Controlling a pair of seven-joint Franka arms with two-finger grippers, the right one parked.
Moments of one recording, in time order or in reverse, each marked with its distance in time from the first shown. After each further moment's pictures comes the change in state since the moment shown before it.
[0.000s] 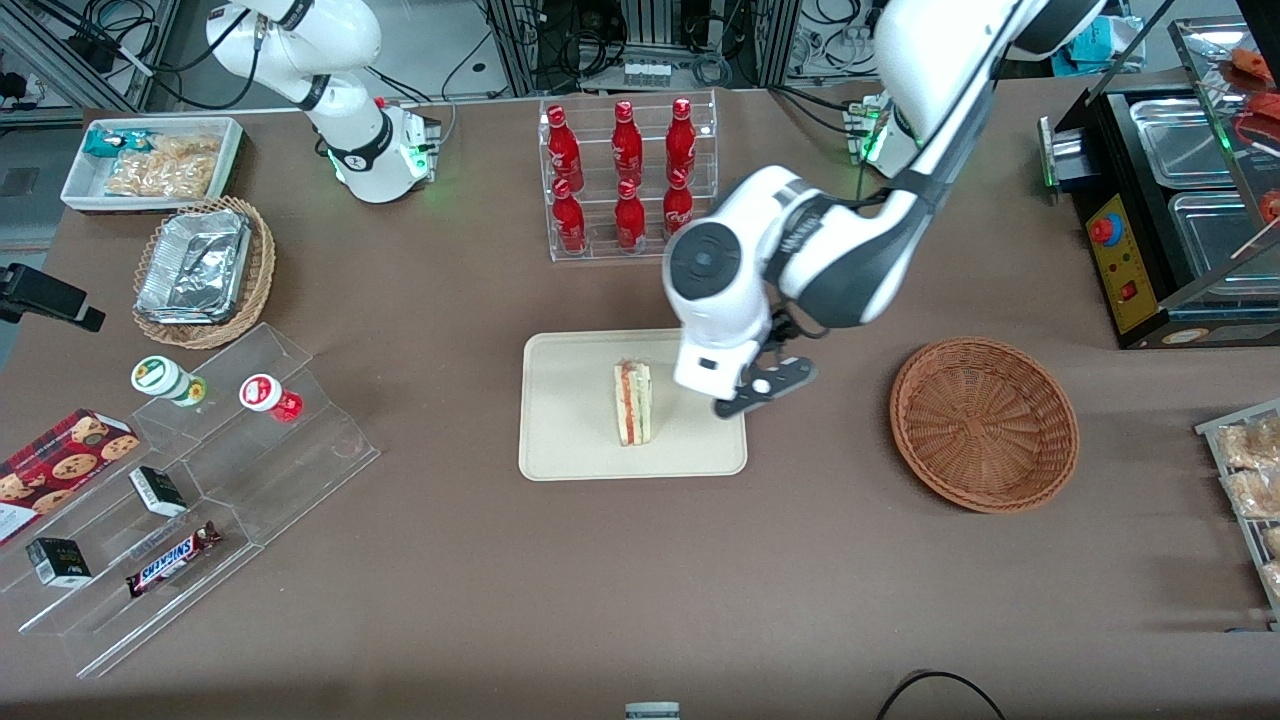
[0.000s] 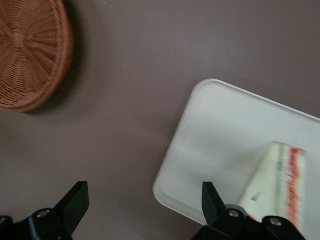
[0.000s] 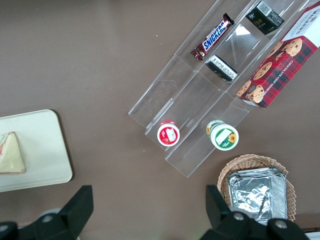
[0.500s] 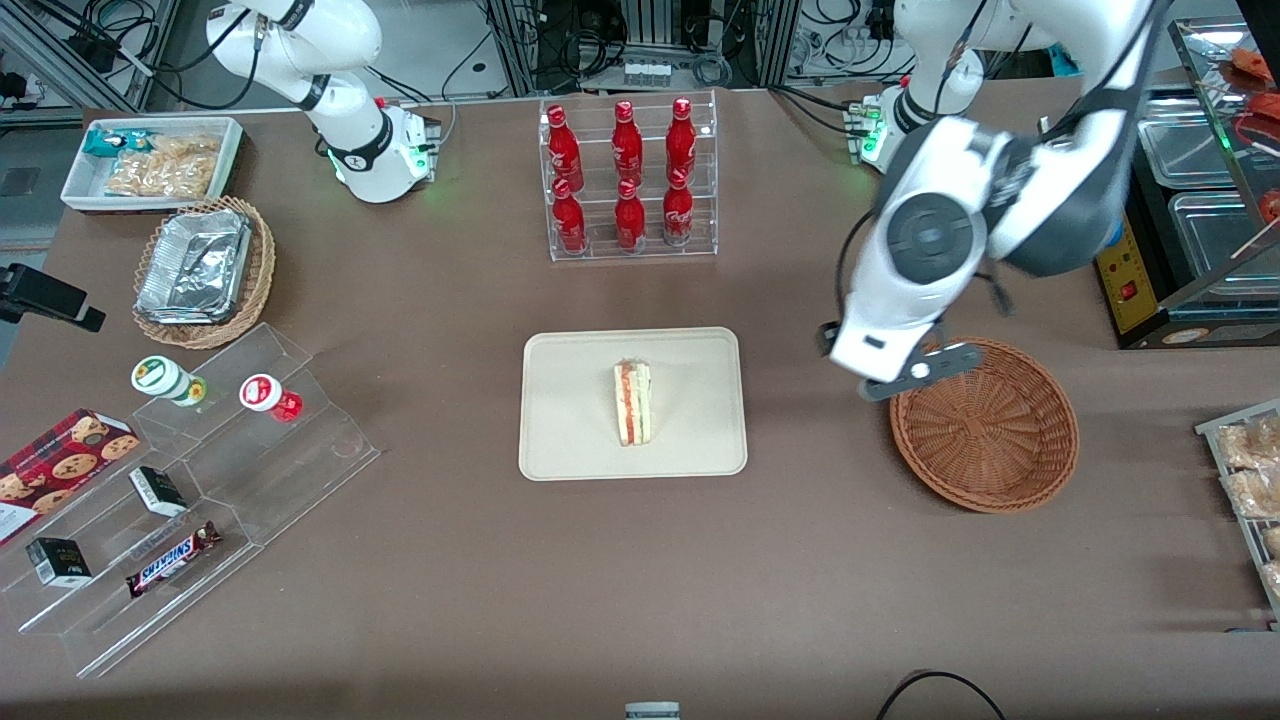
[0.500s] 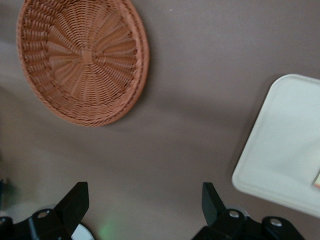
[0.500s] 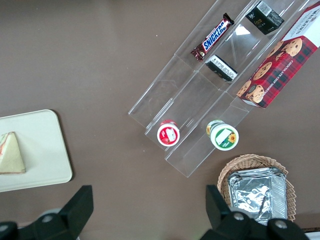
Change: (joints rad) arm 0.267 -0.317 0.001 -0.258 -0.154 -0.058 0.415
